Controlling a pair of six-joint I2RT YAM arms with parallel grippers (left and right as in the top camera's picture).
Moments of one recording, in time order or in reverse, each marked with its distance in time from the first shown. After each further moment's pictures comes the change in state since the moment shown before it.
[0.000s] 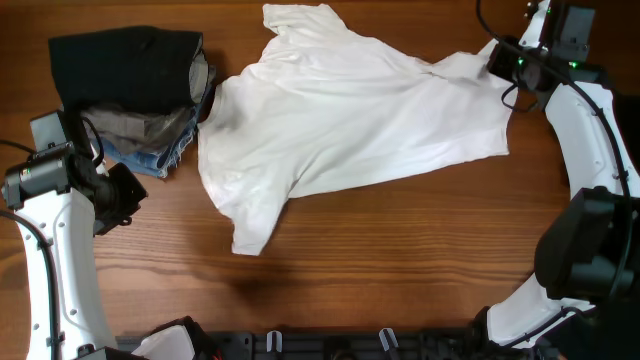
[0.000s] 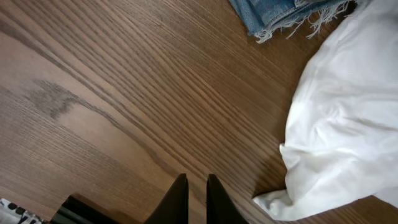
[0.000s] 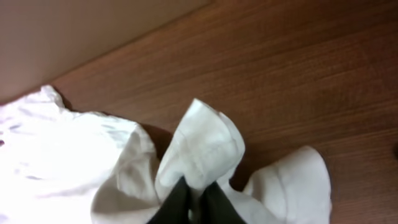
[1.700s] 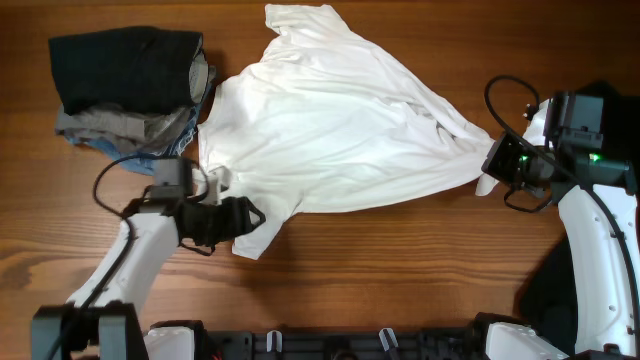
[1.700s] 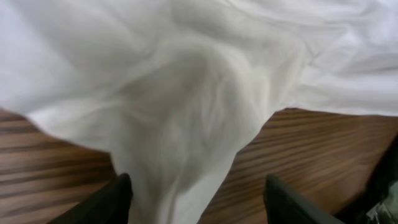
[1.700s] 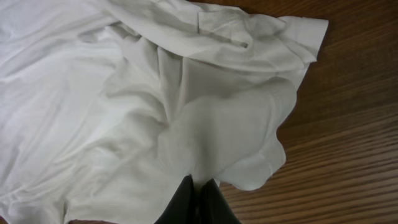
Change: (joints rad) left arm -0.365 0.056 -0.558 0.631 0.565 0.098; right arm -0.007 -0.546 -0.409 -0.470 -0.021 0.067
